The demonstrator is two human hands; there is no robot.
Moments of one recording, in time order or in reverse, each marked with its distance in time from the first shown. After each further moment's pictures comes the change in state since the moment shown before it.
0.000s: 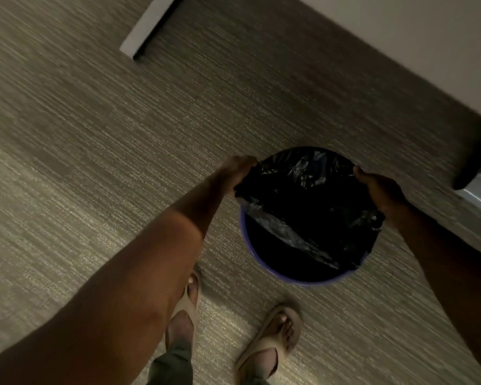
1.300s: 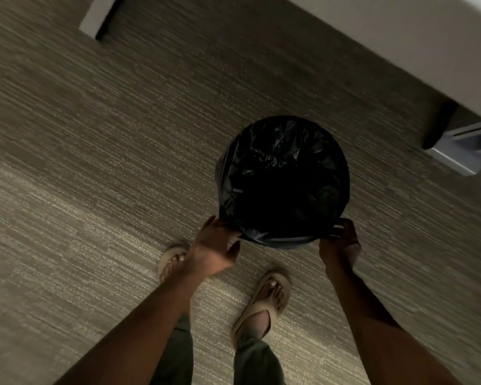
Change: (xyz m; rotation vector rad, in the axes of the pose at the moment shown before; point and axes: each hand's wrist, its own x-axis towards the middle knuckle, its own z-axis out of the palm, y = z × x) left_hand -0.087 -0.194 -0.001 1.121 -0.132 0.757; right_hand -0.072 0.196 -0.003 -0.159 0.376 -0.214
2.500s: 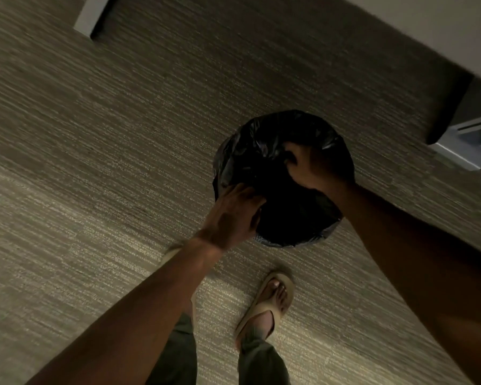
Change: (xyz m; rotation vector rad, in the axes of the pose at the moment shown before) left_hand 0.049 0.043 -0.057 0.068 0.245 0.280; right_hand 0.080 -0.161 0.063 -0.629 -0.666 -0.625
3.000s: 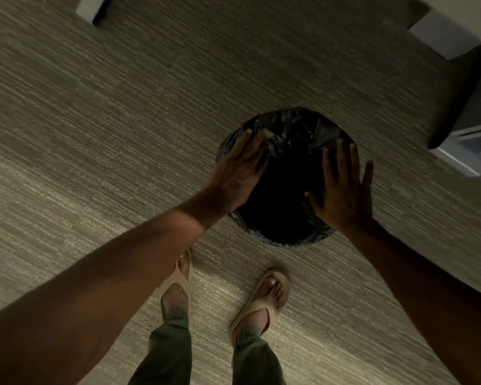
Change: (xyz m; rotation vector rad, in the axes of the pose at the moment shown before) left_hand 0.056 -0.030 -0.017 0.651 -0.123 0.108; right_hand -0.071 0.068 0.024 -0.653 0.312 -0.012
